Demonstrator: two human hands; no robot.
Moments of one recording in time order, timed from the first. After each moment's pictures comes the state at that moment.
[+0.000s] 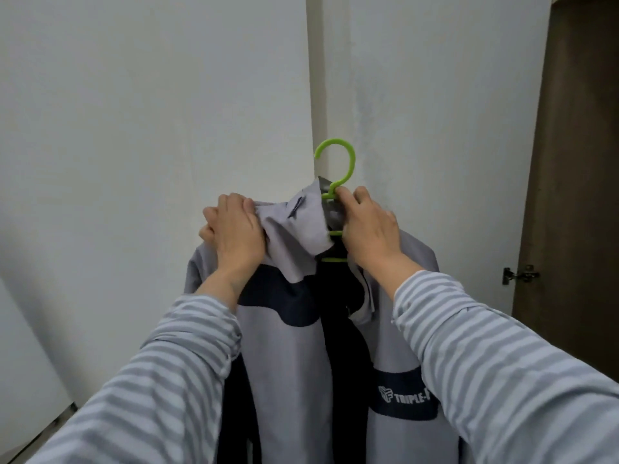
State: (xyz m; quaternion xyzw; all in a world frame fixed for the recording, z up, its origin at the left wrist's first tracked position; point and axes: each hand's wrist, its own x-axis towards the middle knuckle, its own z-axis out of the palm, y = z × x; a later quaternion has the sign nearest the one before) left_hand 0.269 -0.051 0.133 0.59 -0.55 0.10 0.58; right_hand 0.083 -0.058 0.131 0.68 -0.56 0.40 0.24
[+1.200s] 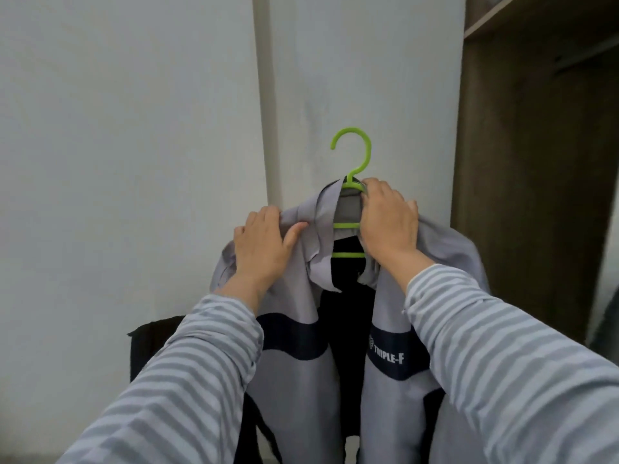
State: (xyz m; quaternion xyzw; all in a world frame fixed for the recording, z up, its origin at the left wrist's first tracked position) left_hand 0.187 -0.056 0.122 0.52 -0.71 0.16 0.45; right_hand -0.004 -0.028 0.145 0.56 -0.62 0.44 0.32
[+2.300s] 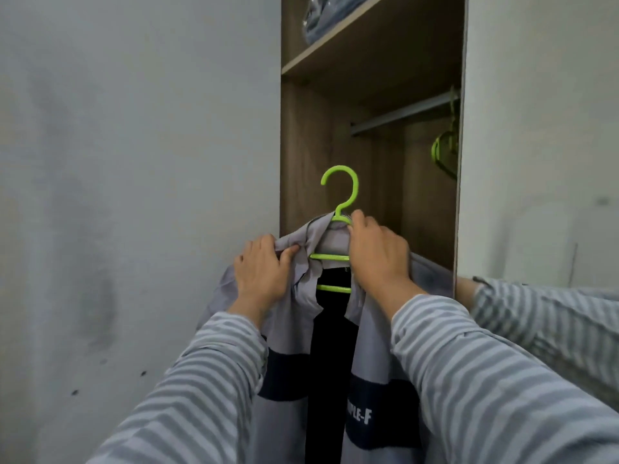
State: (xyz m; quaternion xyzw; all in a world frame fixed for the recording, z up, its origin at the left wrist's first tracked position) left_hand -0.171 -0.196 0.128 0.30 -0.81 -0.07 0.50; right_hand -0.266 -0.046 0.162 0.37 -0.78 0.19 0.46
